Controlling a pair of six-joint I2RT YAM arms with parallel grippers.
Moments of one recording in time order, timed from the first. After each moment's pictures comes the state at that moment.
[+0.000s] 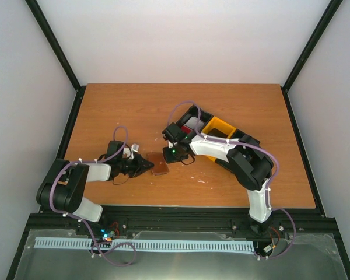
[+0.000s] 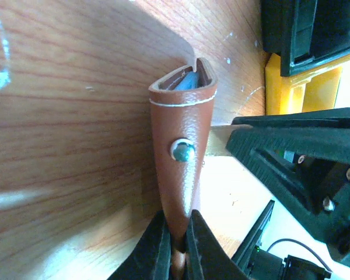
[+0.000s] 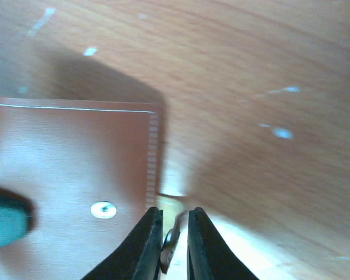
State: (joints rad) left arm -0.22 1.49 0.40 0.23 0.78 -0.85; right arm 0.83 1.98 1.34 -0.47 -0.19 0.49
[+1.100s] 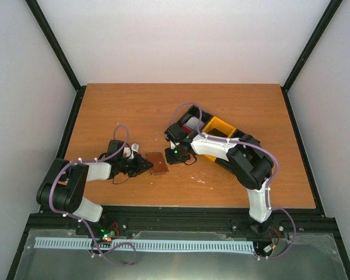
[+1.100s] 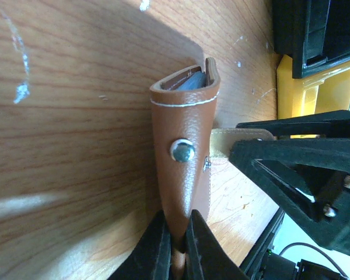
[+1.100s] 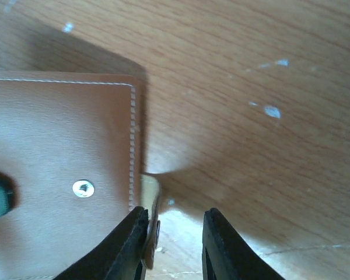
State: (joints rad) left arm -0.23 1.49 0.42 0.16 0.75 -0.80; right arm 0.81 1.97 1.32 -0.51 -0.20 0.49
